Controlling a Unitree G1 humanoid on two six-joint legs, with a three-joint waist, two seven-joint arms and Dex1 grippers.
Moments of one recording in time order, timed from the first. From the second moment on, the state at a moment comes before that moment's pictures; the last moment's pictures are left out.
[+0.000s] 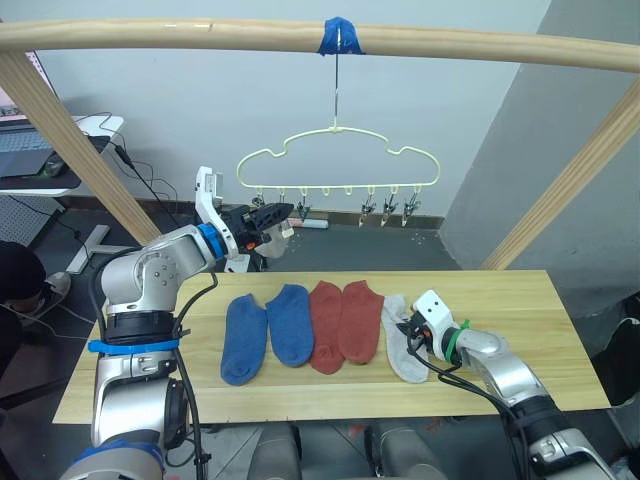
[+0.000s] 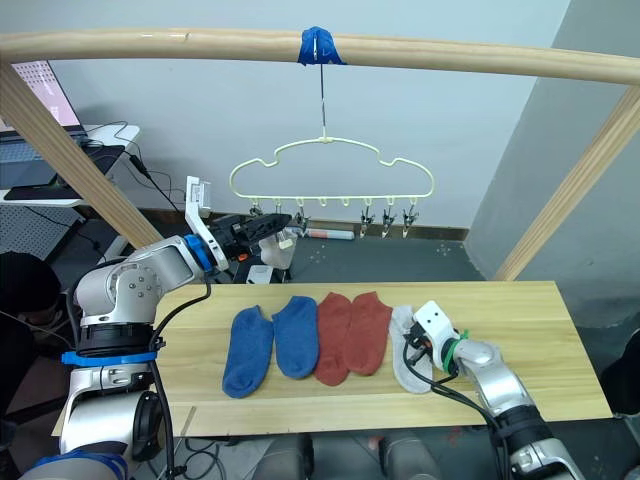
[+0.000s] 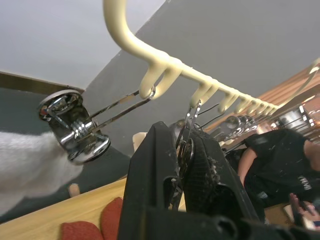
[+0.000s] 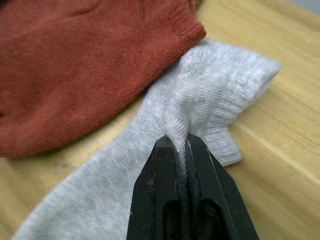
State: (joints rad) left arm -0.66 0.47 0.25 0.19 -0.71 0.94 -0.65; right arm -0.21 -0.41 0.21 0.21 0.07 0.31 0.63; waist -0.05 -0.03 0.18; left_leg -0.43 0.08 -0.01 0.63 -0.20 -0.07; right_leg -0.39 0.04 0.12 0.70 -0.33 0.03
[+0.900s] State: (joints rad) left arm -0.74 0.39 0.48 0.26 -0.99 1.28 -0.42; right arm -0.41 -0.10 0.24 -0.17 0.38 0.66 0.57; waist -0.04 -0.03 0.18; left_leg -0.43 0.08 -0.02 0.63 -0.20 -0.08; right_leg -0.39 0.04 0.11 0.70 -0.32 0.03
